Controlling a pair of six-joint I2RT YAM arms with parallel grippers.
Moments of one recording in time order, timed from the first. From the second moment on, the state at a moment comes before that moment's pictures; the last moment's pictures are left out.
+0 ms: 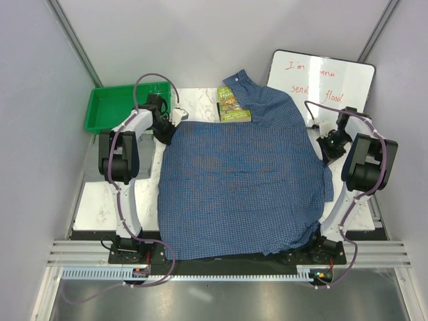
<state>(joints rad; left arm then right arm) -0.09 2.19 1.70 -0.75 0.30 0.72 -0.30 2.03 1.50 -0.98 -0.18 -0.67</state>
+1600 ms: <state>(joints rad) -0.08 2.15 1.81 -0.89 0.48 0.63 -0.11 2.34 2.13 -0.45 -0.53 -0.21</state>
